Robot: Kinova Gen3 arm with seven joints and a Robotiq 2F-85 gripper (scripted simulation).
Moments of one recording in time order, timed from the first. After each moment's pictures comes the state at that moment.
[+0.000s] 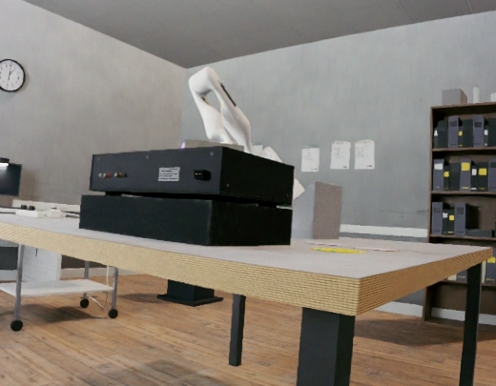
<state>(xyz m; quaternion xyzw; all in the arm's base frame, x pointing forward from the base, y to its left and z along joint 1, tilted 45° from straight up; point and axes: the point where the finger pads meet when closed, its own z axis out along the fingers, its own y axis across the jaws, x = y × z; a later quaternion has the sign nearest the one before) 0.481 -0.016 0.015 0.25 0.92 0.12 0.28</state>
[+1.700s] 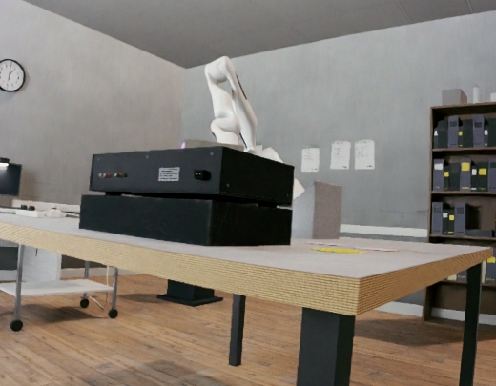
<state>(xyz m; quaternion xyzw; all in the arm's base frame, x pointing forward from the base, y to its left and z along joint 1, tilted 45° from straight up) 0.482 -0.016 0.015 0.30 0.92 -0.03 0.23</state>
